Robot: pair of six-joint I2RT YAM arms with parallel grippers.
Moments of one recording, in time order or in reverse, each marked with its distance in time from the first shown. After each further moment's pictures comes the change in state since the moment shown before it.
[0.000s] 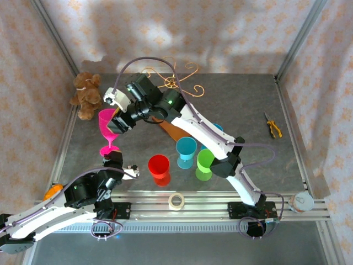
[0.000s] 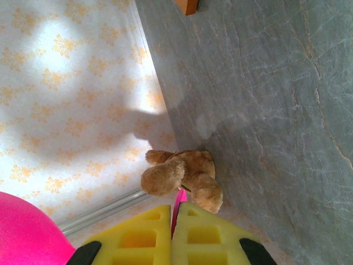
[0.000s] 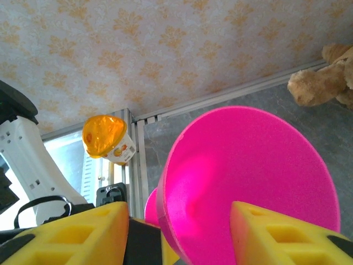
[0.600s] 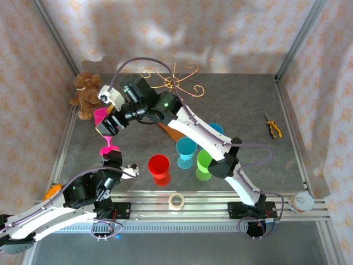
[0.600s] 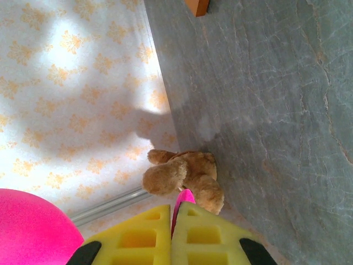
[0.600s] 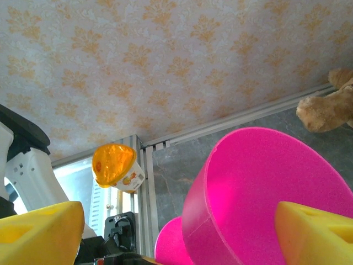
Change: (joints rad) left arm 0.003 -0.008 0.007 0.015 0.000 -0.010; right arm 0.019 0.026 0.010 0.130 0.001 0.076
